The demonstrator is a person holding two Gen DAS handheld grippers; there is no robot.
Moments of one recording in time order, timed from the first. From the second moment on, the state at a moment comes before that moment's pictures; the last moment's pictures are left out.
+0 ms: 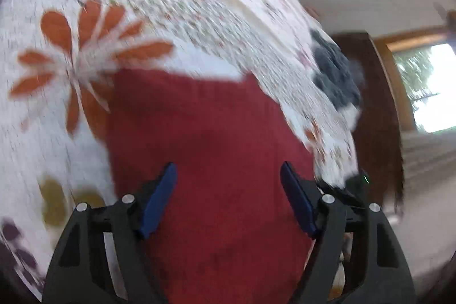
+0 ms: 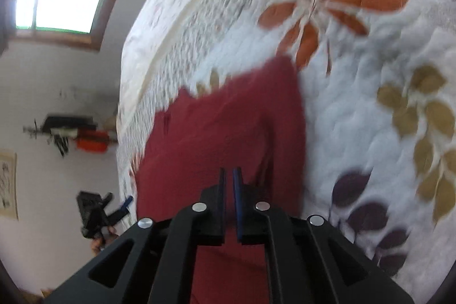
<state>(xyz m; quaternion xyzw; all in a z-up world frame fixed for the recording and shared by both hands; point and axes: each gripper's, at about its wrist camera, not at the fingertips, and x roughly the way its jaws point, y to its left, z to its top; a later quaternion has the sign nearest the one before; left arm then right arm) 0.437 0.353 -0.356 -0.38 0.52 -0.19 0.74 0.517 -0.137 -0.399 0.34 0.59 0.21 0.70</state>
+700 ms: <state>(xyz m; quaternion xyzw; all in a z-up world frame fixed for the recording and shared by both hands) 0.199 0.387 -0.344 -0.41 0.55 -0.14 0.71 0.284 -0.231 -0.381 0.38 0.63 0.17 0.65</state>
